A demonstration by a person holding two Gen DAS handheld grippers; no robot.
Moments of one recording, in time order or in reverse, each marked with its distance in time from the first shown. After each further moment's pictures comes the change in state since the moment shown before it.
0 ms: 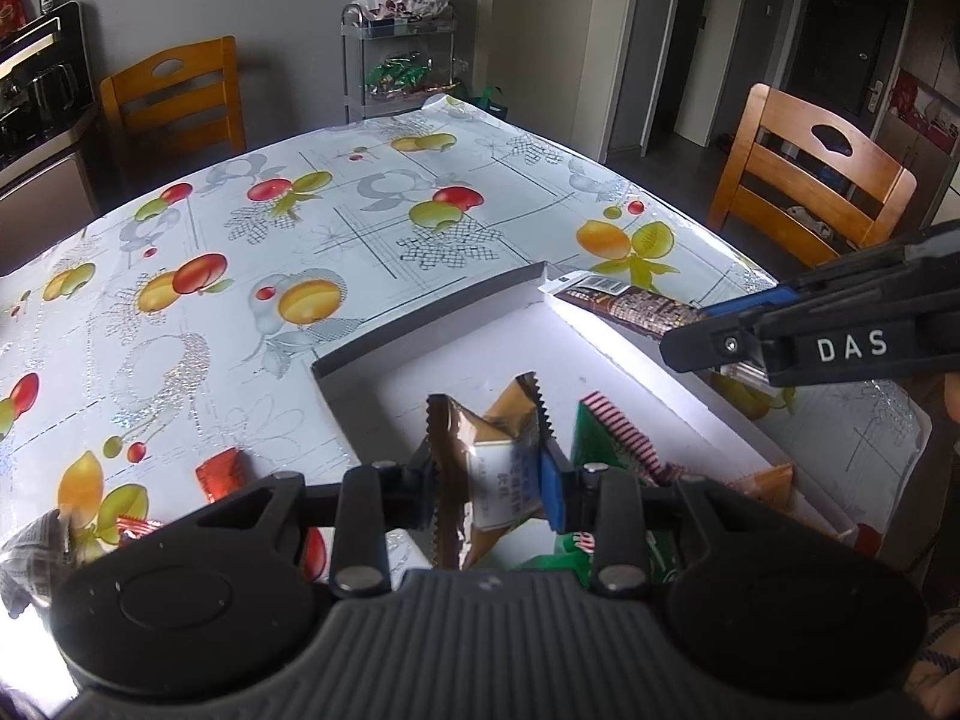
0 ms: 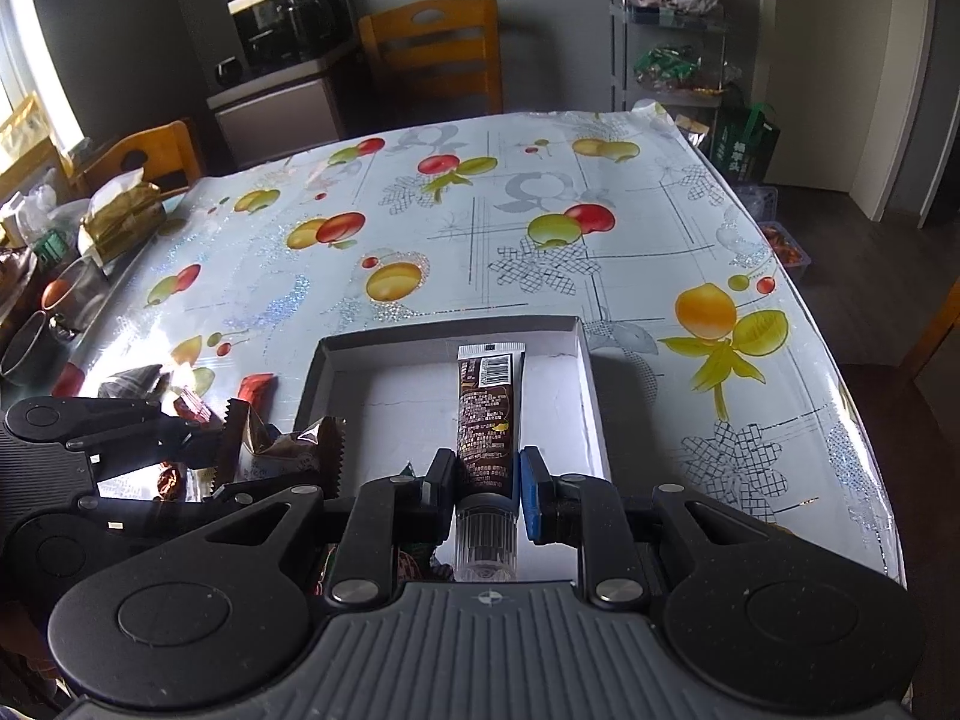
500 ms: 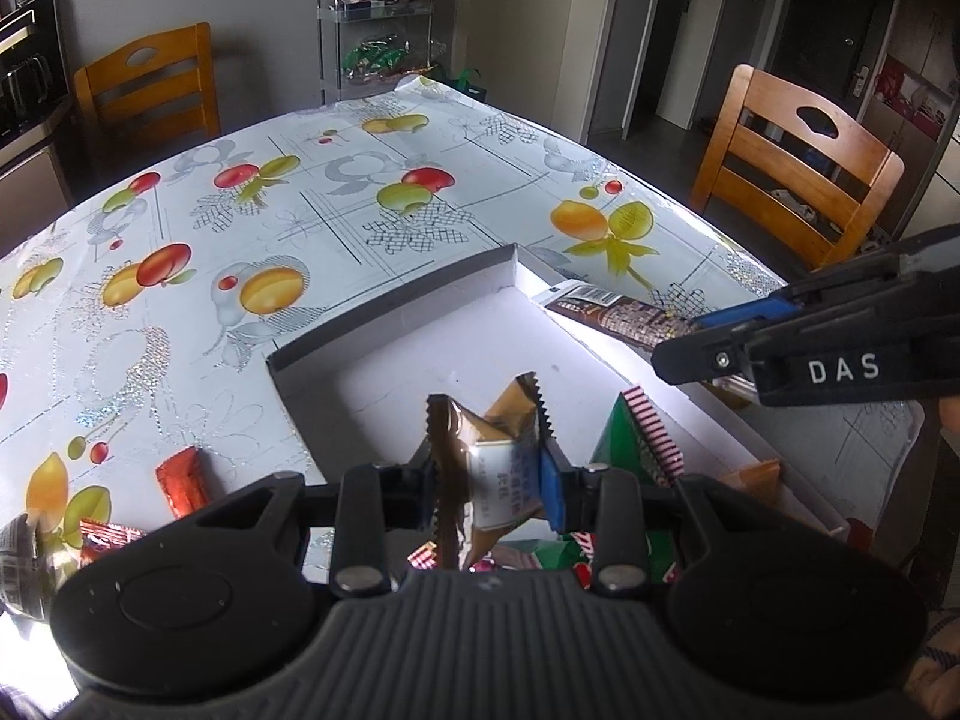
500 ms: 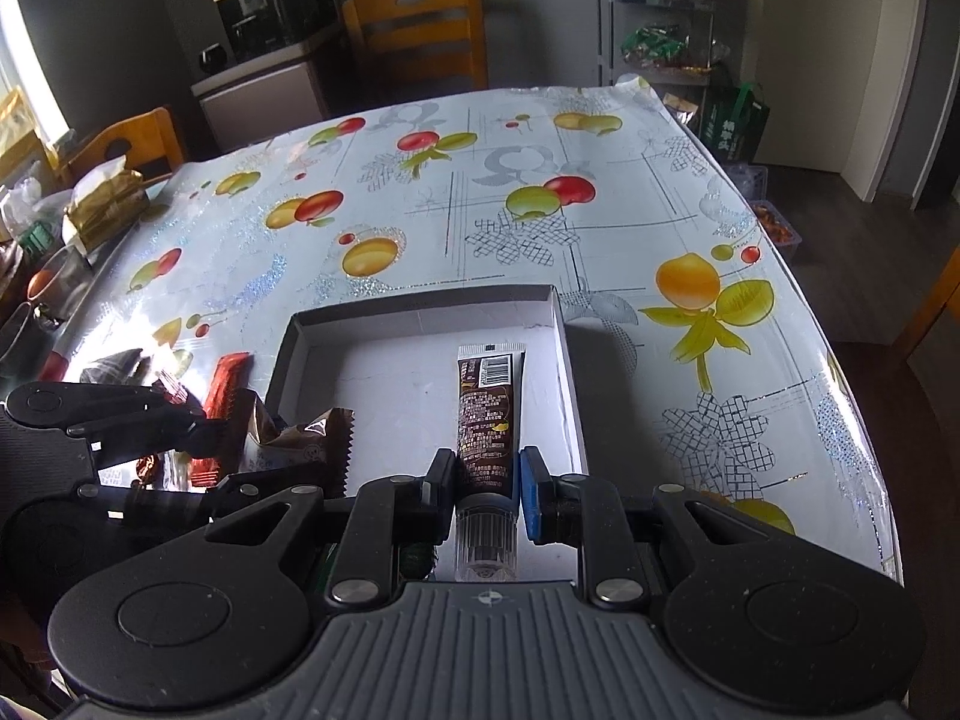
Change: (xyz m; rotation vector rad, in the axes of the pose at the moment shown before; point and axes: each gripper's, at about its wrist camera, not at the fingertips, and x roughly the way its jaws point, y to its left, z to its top) left arm 0.019 -0.010 0.002 0.012 0.038 -0.038; right arm 0.008 -0.011 -0.009 0.014 0.038 -0.016
